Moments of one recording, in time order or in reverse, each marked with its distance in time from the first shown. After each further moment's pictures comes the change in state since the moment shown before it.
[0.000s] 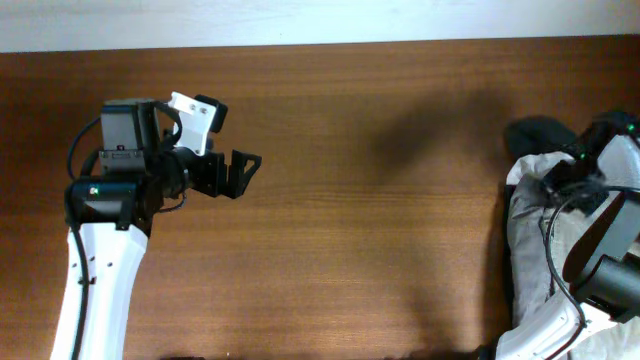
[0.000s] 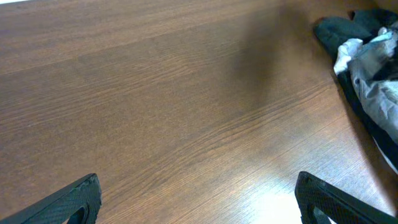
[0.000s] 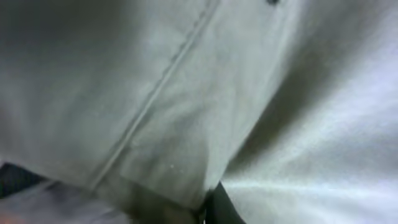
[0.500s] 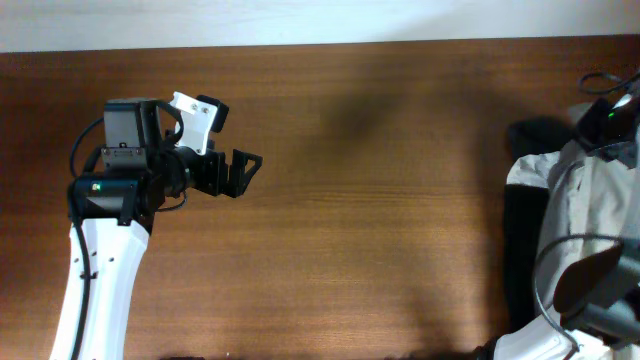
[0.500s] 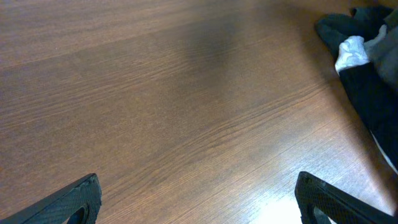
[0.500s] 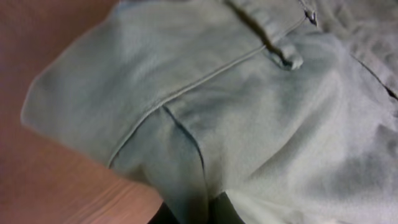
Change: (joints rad) left arm 0.000 0.015 0.000 0.000 0.002 0.000; right arm 0.068 -0.153 0.352 -0.230 -0.040 -0.071
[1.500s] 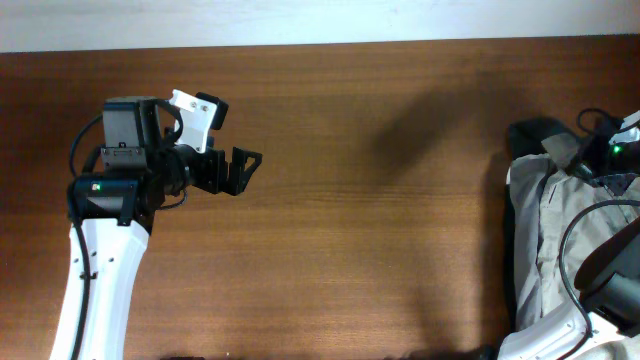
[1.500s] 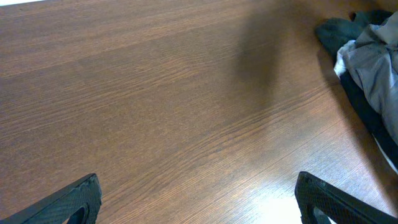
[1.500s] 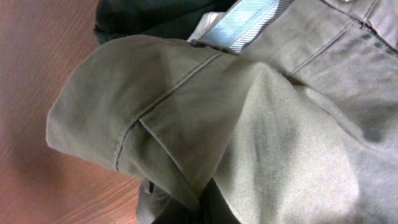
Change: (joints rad) left arm 0.000 0.000 0.000 0.023 0.000 0.000; right arm -0.196 0.118 -0.190 0.203 -0.378 -0.164
